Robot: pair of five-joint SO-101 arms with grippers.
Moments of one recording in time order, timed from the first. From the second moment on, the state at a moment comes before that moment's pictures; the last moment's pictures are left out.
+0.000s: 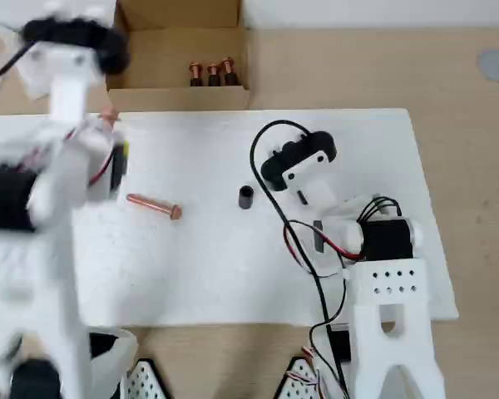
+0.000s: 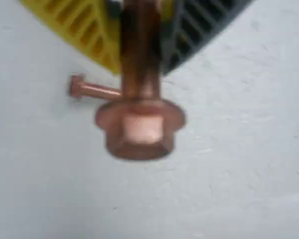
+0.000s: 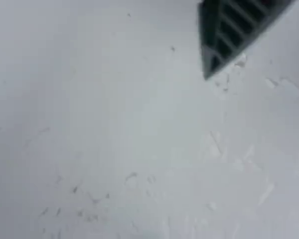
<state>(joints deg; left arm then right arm) 2.4 -31.1 -16.0 100.2 -11.9 -7.7 -48.4 41.2 84.5 16.9</state>
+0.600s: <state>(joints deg) 2.8 -52.2 2.4 94.4 -0.7 -7.7 -16.7 22.9 82.7 15.2</state>
